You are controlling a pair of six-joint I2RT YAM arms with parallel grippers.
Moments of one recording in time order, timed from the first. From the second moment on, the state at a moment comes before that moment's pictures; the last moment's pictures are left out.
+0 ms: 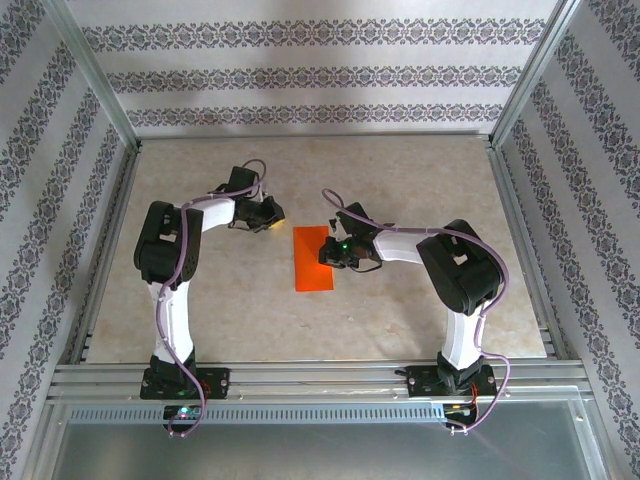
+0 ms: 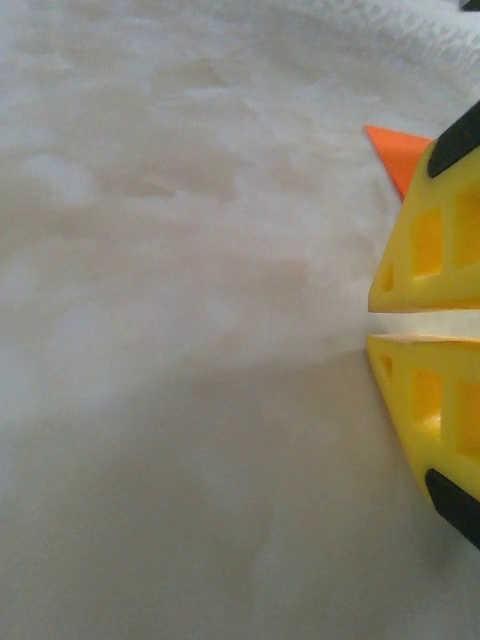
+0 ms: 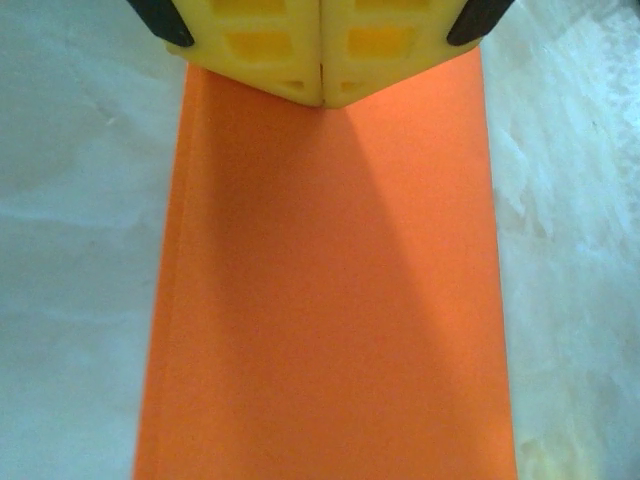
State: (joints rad) left arm -0.19 2.09 1.32 -0.24 0.50 -0.65; right arm 0.57 1.92 1.00 -0.14 -0.43 0.67
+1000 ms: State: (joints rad) left arm -0.31 1.99 1.14 -0.20 0.58 -0.73; right arm 0.55 1.88 1.15 -0.48 -0.52 0.35
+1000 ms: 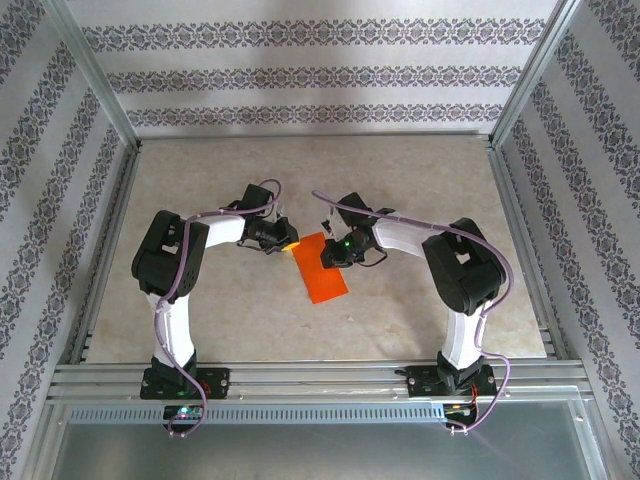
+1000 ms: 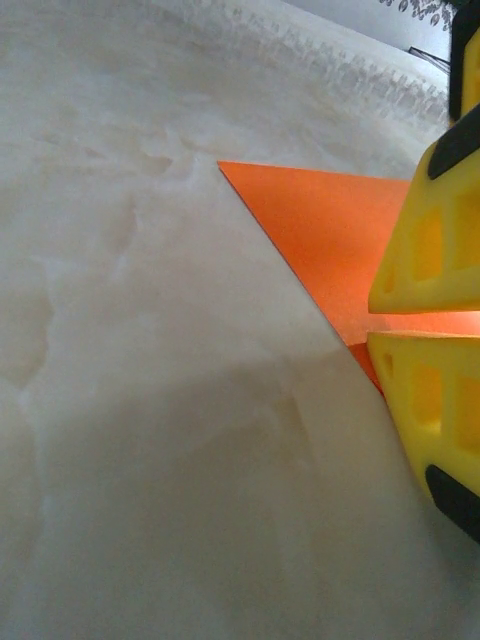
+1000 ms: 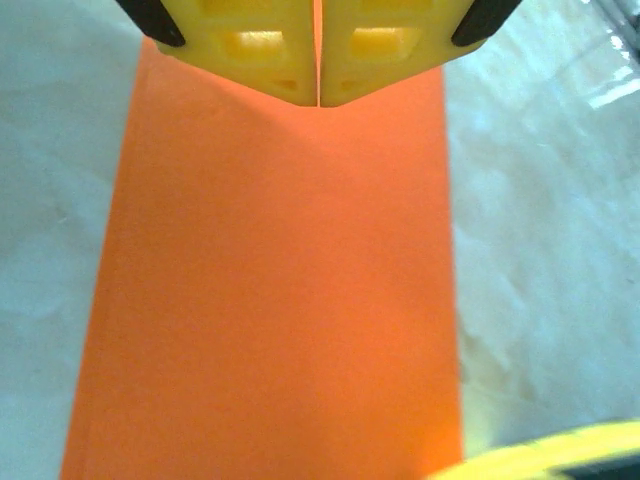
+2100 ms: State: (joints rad) left arm -0.36 1.89 1.03 -0.16 0.59 -0.78; right arm 0.72 1.91 1.04 -0.18 -0.47 0.79
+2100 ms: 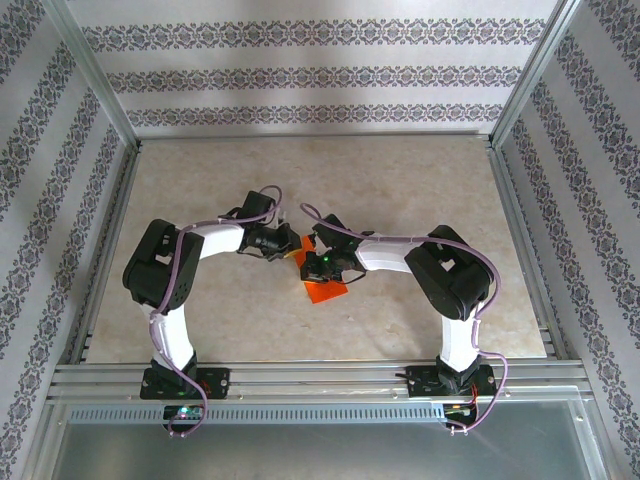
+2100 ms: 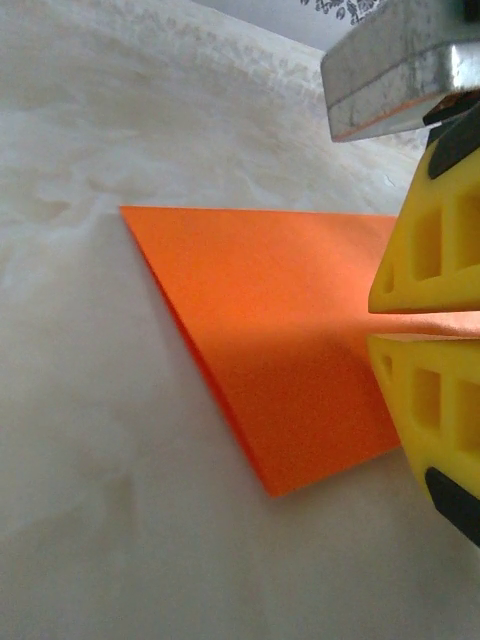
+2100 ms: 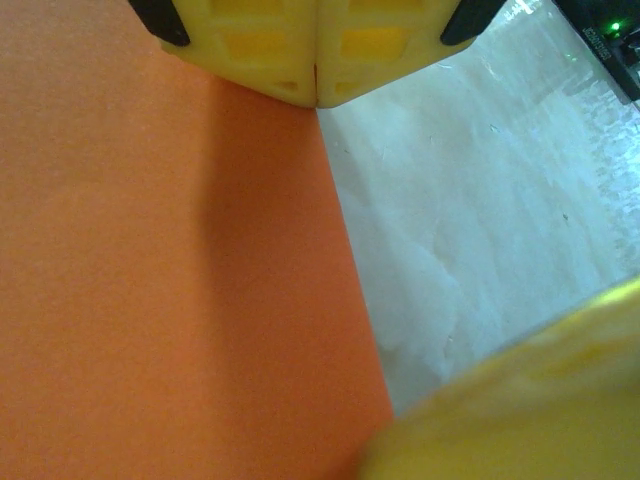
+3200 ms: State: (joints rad) left arm -0.37 1.94 1.08 -0.23 0.57 -0.76; right arm 0.79 1.72 0.78 -0.15 -0.52 0.77
